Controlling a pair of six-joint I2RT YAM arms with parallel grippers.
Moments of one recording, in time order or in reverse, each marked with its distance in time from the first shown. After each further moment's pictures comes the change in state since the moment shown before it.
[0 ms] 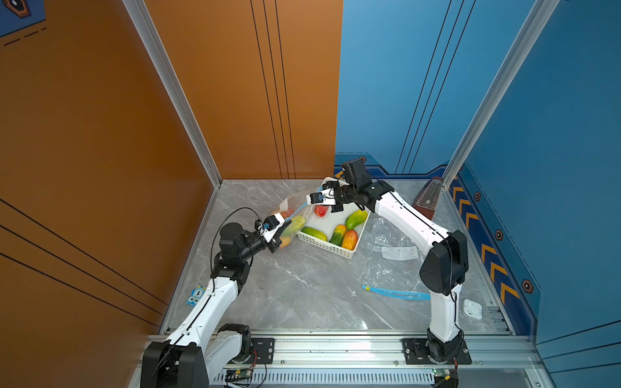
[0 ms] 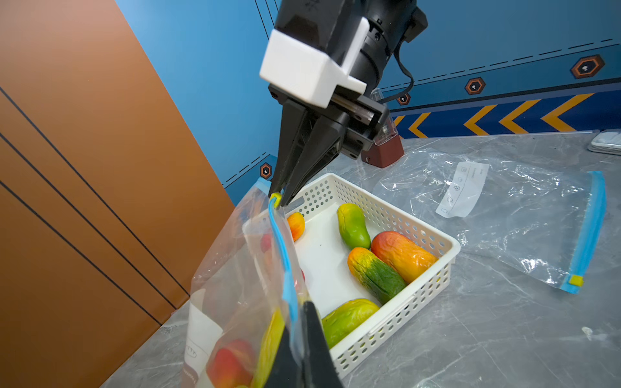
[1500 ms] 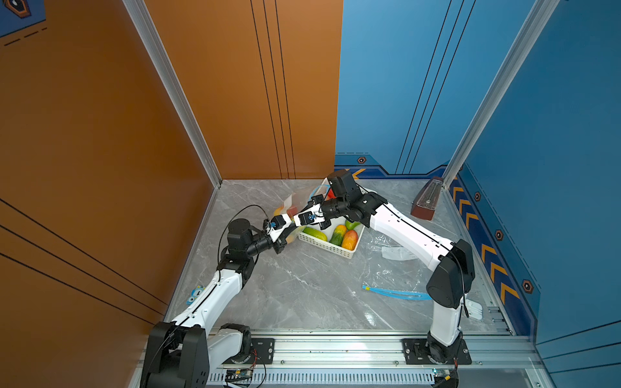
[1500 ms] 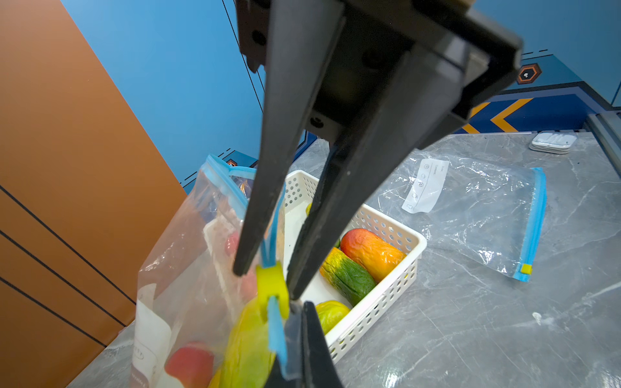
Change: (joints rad) left arm -0.058 0.111 0.027 0.004 0.072 0.000; right arm 0.175 -0.114 -0.117 0.044 -0.094 -0.028
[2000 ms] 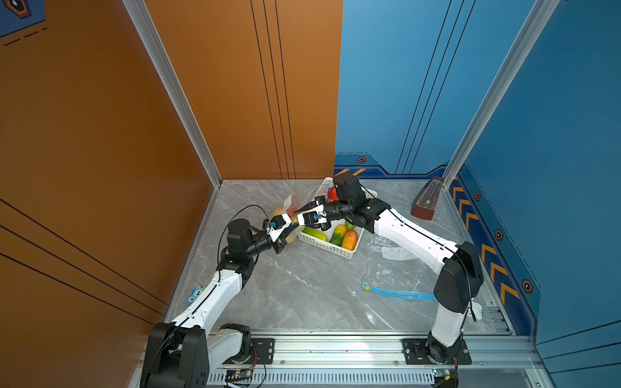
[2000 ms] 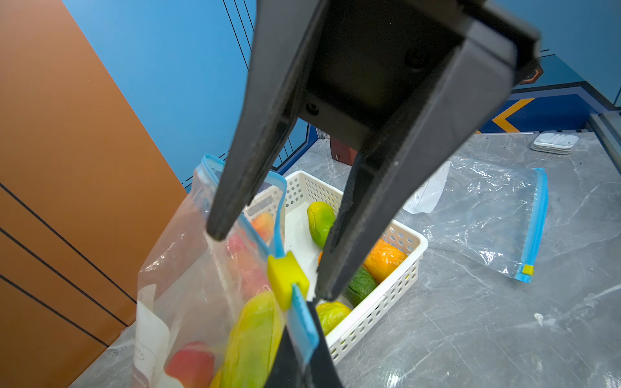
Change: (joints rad) left arm 0.000 -0.003 0.000 0.000 -0.003 0.000; right arm -0.014 -0.053 -0.132 0.197 -0.064 0.099
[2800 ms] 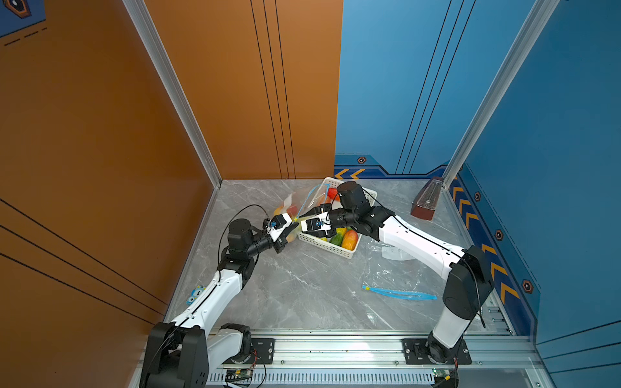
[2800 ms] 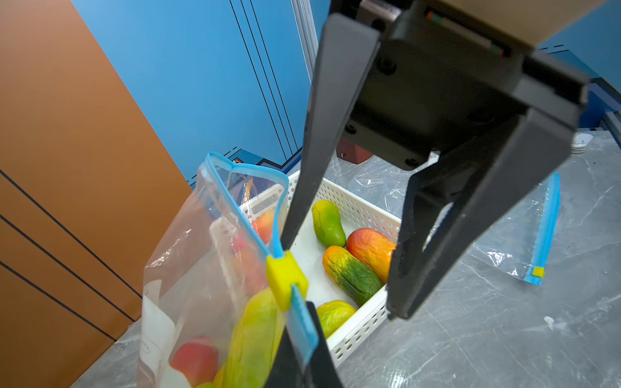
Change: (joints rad) left arm -0.002 -0.001 0.000 0.000 -0.026 0.001; right arm 0.000 -0.108 -0.200 0.078 0.064 0.051
